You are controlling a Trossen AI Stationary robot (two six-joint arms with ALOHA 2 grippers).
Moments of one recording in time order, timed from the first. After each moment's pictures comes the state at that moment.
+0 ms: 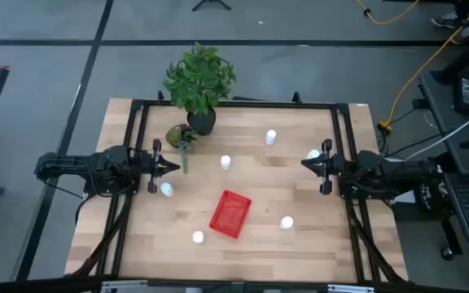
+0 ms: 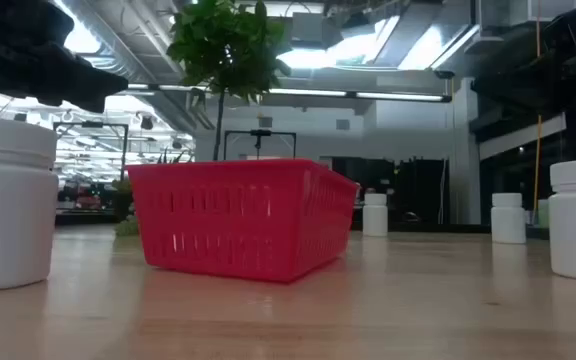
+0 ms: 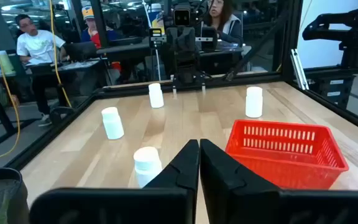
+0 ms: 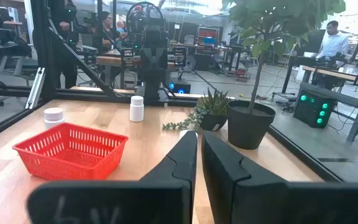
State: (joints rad) left arm 0.00 0.03 0.05 -0.08 -0.04 0.09; right arm 0.07 0.00 0.01 0.06 0.18 -0.11
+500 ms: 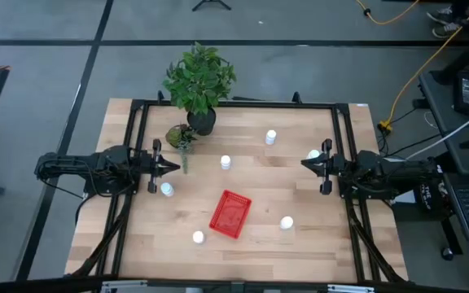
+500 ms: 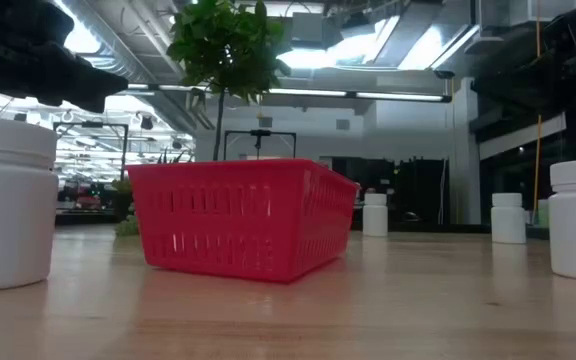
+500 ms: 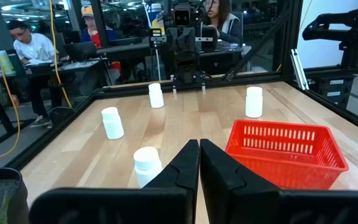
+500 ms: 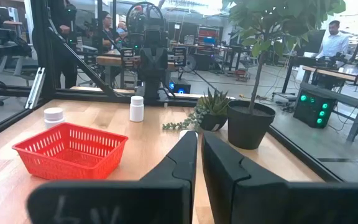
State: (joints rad) left arm 0.00 0.03 0.05 -0.08 -0.04 0.09; right arm 0.07 0.00 0.01 0.06 0.18 -0.11
